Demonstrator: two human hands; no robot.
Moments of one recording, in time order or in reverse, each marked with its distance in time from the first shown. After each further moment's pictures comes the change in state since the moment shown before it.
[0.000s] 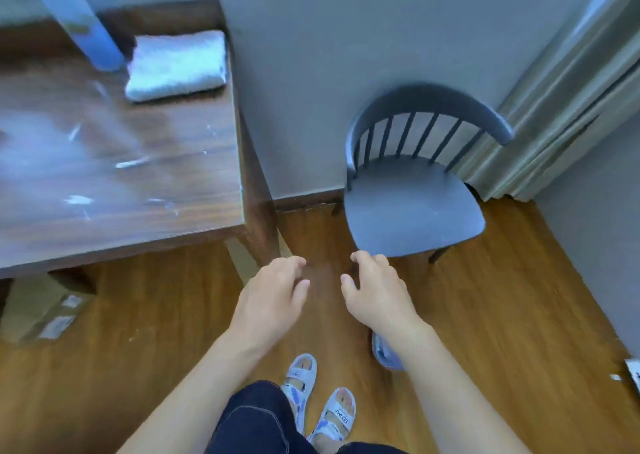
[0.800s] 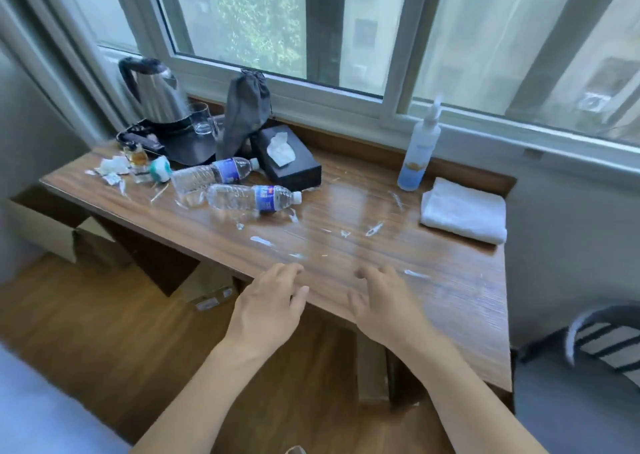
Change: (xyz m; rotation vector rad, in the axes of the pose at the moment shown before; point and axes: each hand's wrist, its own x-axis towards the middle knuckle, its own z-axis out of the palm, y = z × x) left_hand -0.127 -0.260 -0.291 -0.059 0.459 -0.463; right_hand -0.024 -0.432 0.031 -0.210 -0.122 -0.691
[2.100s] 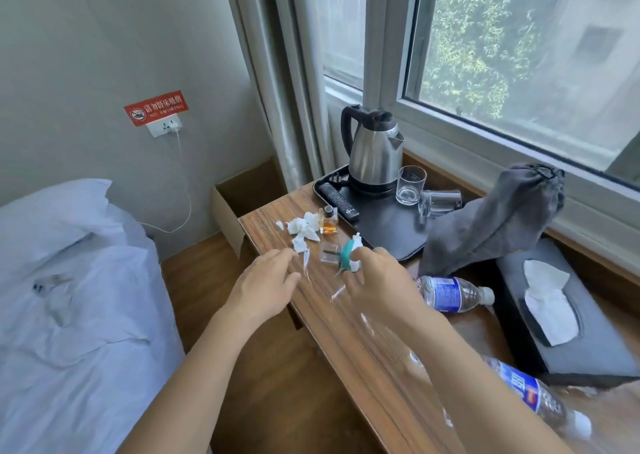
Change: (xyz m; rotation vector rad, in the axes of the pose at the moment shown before) left_hand 0.217 -0.355 -0.210 0.079 0.152 -0.511; right_hand 0.371 -0.372 0.122 0.058 -0.130 -0.618
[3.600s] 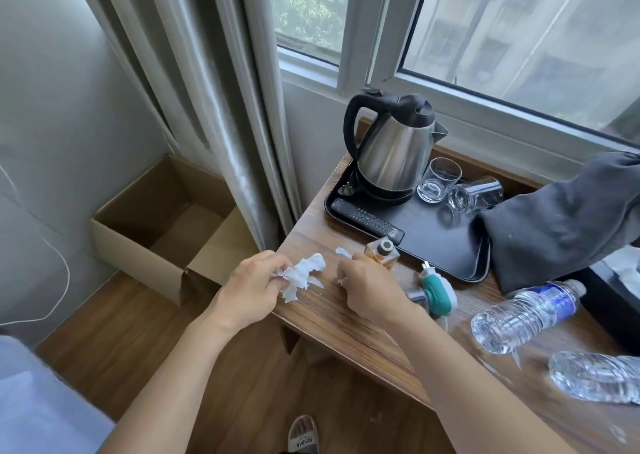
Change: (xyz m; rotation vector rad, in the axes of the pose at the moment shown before) left_hand 0.284 -0.224 -0.002 -0.339 -0.269 0.518; right_hand 0.223 -0.074 0.151 -0.191 -0.136 0.374
